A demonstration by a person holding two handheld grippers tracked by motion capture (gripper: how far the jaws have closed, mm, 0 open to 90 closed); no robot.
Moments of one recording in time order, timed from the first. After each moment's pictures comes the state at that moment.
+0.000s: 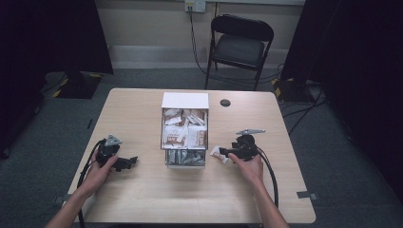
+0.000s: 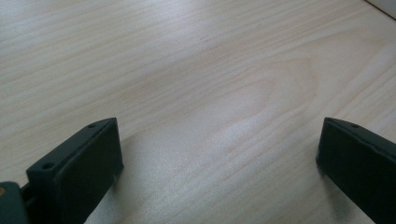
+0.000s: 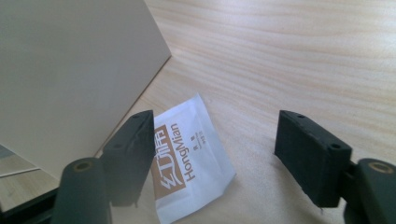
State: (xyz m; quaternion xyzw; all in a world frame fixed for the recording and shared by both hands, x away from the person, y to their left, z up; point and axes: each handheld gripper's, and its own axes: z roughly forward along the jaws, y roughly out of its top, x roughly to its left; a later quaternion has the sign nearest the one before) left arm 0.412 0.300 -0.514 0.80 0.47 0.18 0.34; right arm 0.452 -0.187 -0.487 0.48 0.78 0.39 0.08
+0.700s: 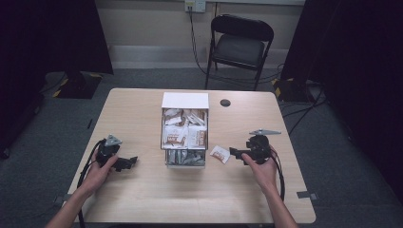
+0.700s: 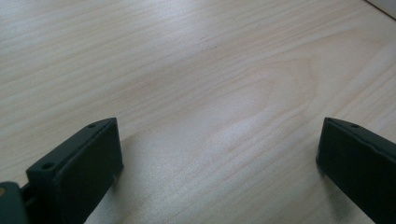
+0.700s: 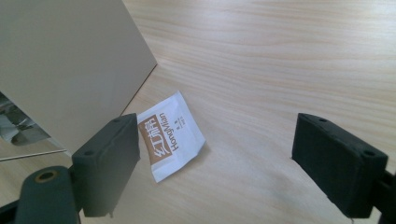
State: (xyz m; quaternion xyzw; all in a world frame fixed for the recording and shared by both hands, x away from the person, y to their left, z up) left arm 0.412 0.300 -0.514 0.80 0.47 0.18 0.34; right arm 0.426 -0.217 -0.453 0.50 0.76 0.39 0.11
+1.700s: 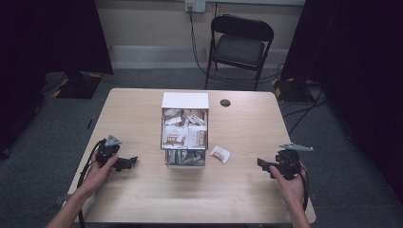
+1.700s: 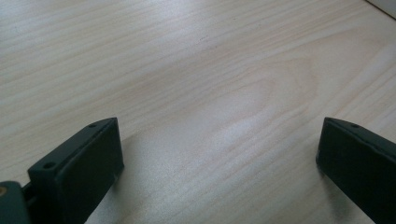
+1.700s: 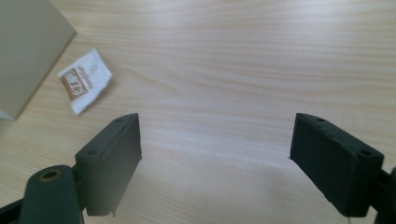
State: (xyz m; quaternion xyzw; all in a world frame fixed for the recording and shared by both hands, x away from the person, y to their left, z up) left arm 0.412 0.300 -0.513 0.80 0.47 0.18 0.34; right arm 0.379 -0.293 -0.455 0.58 0.72 0.34 0.16
